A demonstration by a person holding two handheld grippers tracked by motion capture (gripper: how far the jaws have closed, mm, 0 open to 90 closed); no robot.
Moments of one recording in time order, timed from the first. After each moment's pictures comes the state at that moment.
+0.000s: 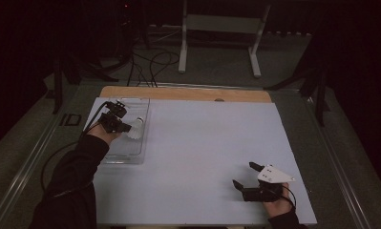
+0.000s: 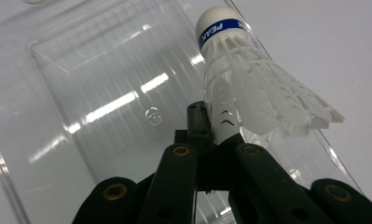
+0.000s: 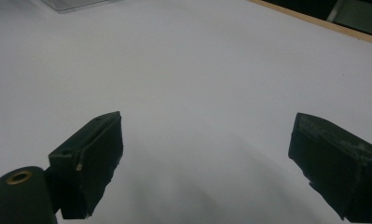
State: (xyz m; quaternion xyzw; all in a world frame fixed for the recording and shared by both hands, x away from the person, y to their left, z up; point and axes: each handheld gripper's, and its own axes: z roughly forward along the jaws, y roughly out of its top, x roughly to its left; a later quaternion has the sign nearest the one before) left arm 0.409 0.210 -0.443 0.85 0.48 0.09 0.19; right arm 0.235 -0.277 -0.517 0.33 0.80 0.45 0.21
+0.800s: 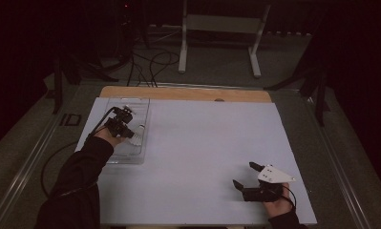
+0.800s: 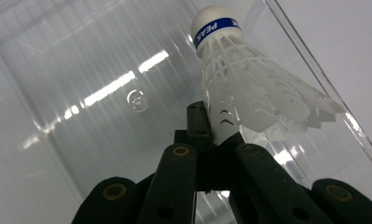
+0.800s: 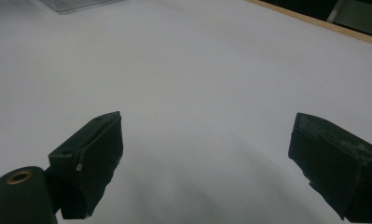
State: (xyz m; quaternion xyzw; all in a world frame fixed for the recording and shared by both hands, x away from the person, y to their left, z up) left arm 0.414 0.198 -0.468 0.87 0.47 0.07 0.14; right arm 0.235 -0.277 -0.517 0.33 0.80 0.45 0.21
